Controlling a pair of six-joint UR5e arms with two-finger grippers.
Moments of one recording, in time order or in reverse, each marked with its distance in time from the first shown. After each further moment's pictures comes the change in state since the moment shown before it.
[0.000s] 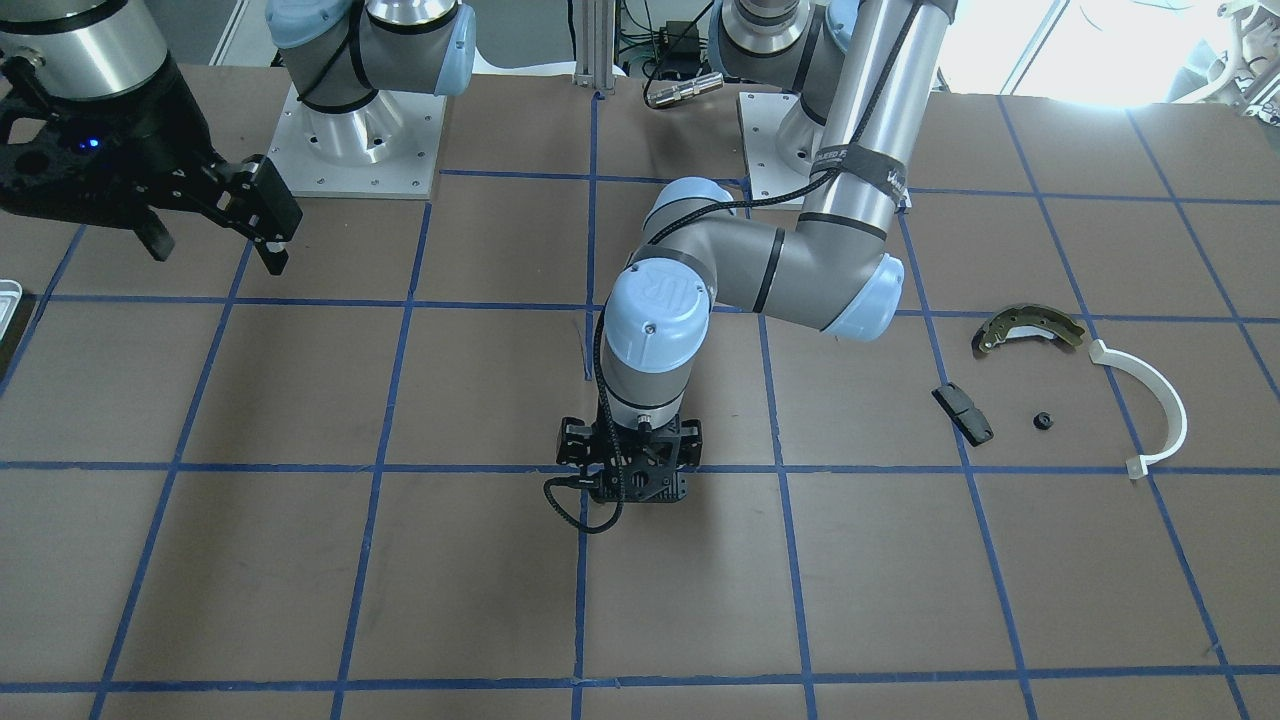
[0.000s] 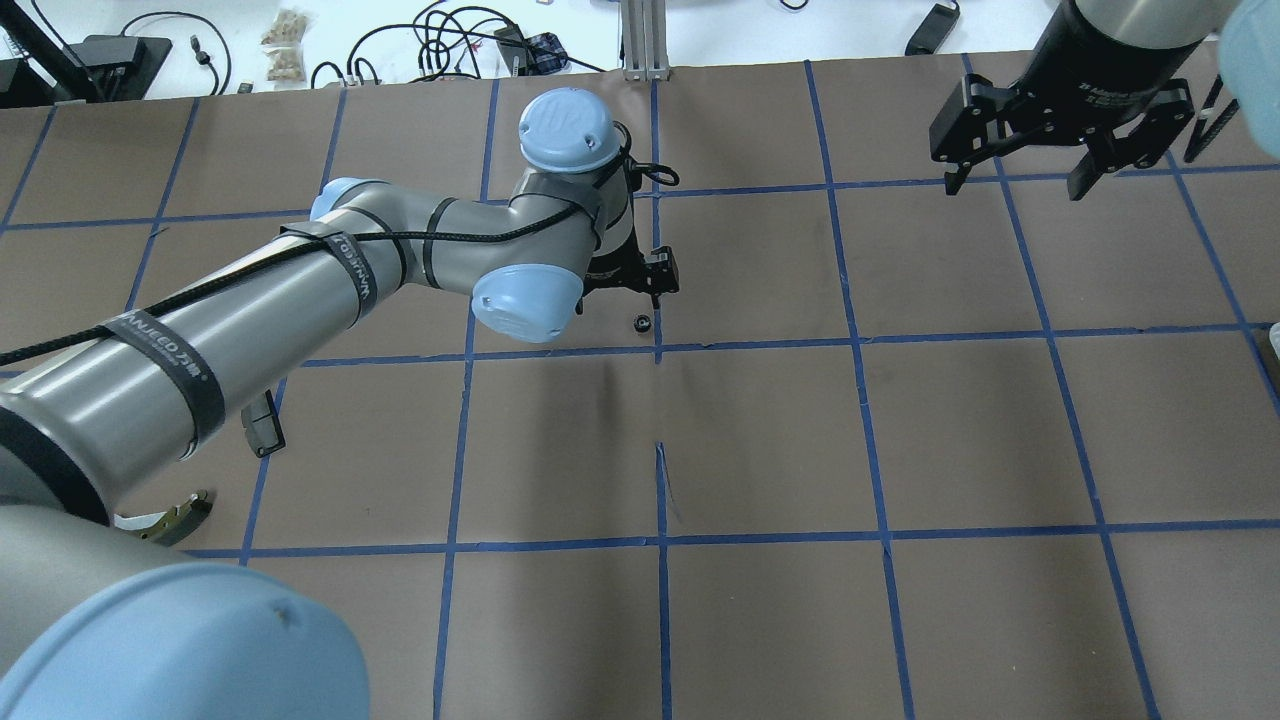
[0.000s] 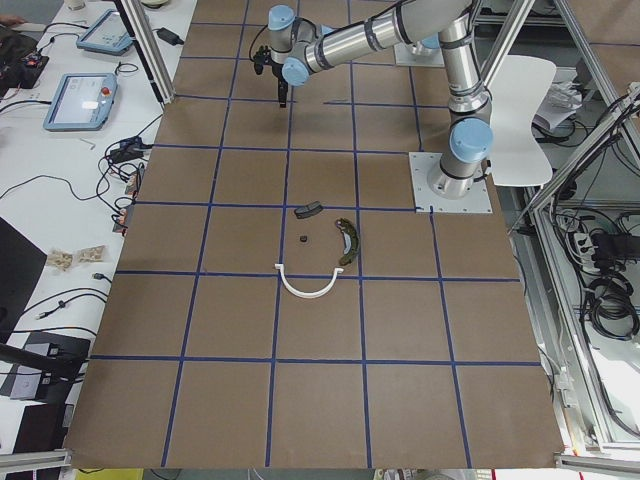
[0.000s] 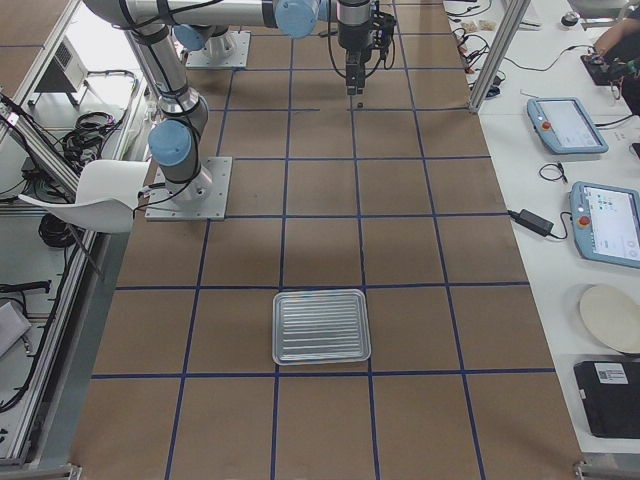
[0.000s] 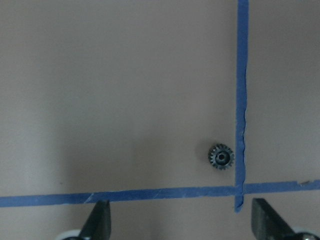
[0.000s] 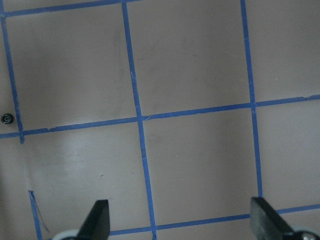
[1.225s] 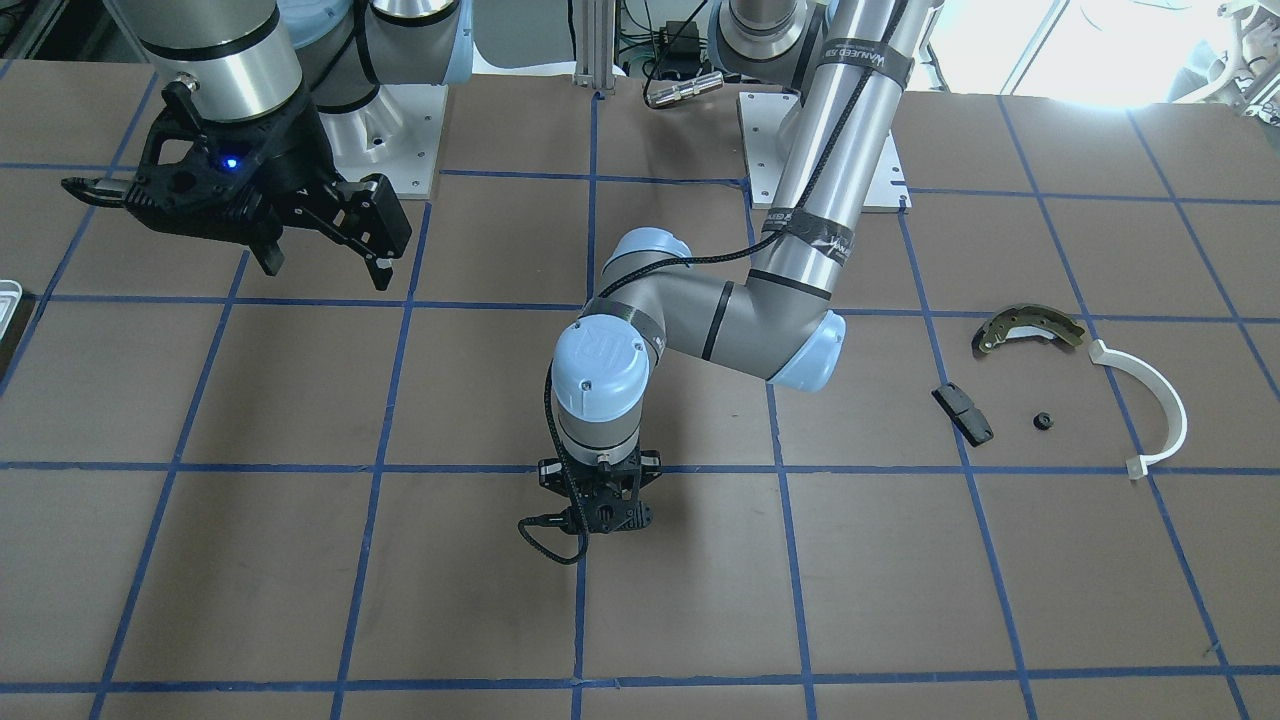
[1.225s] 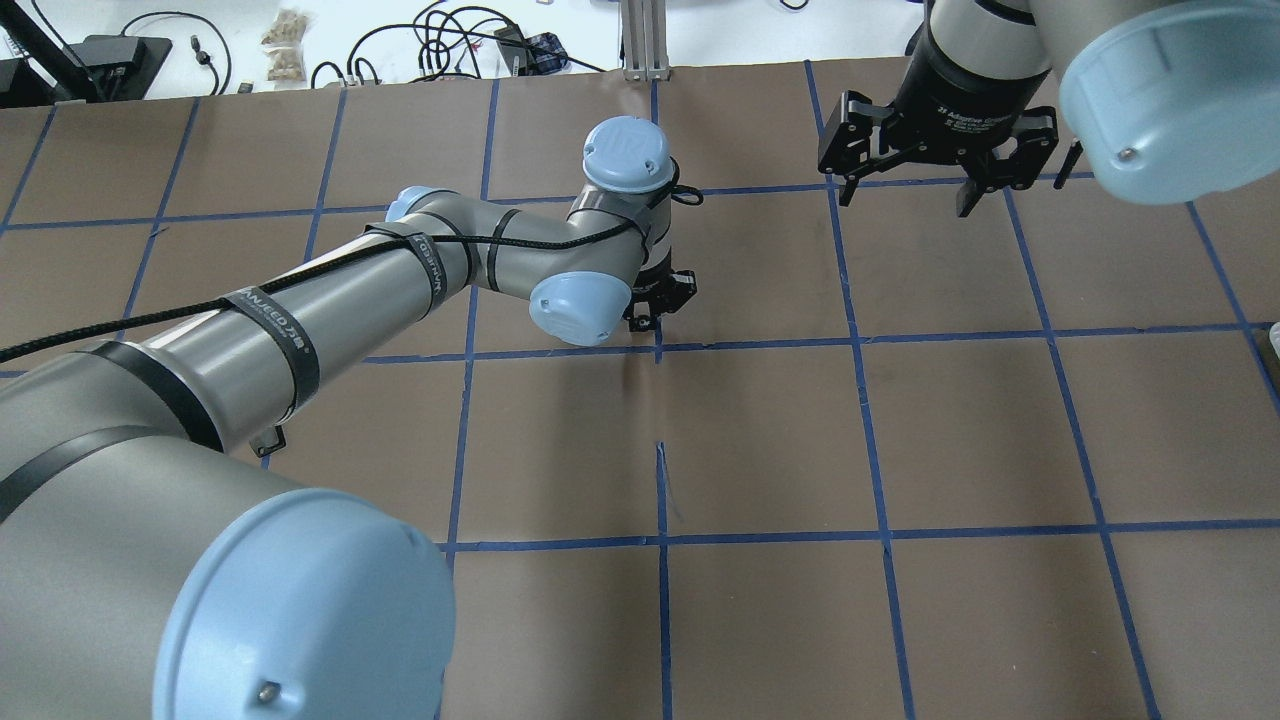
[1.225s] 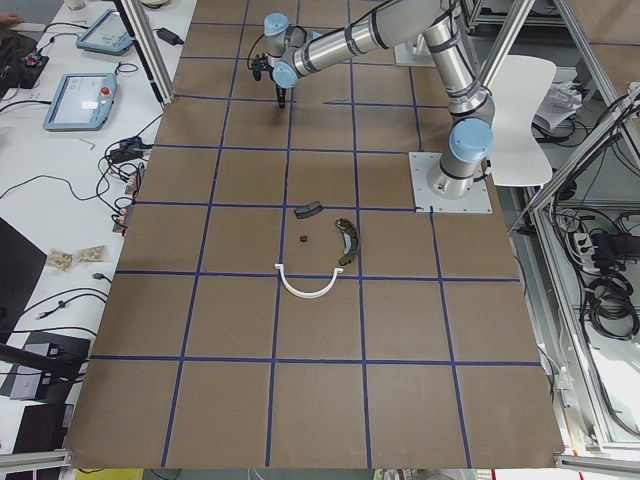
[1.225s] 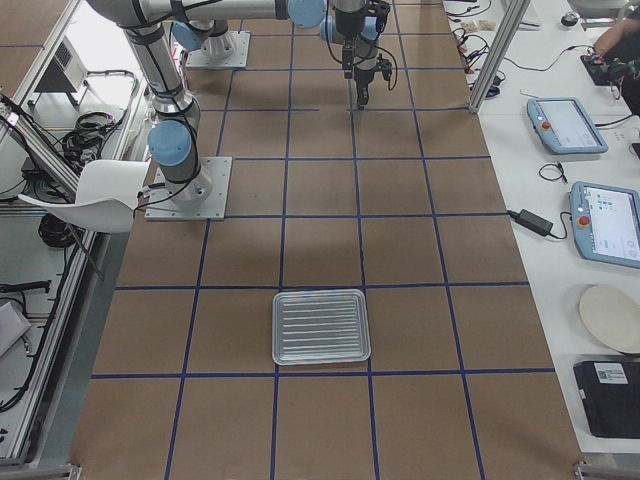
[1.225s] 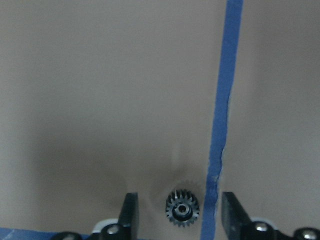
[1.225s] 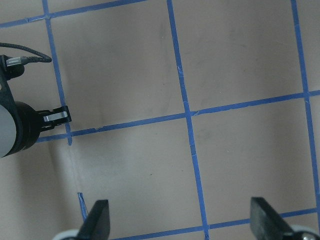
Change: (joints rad) left arm -0.034 -0.103 0.054 -0.002 0.037 -0.100; right arm 0.118 0.035 0.007 -0.060 0.013 0.144
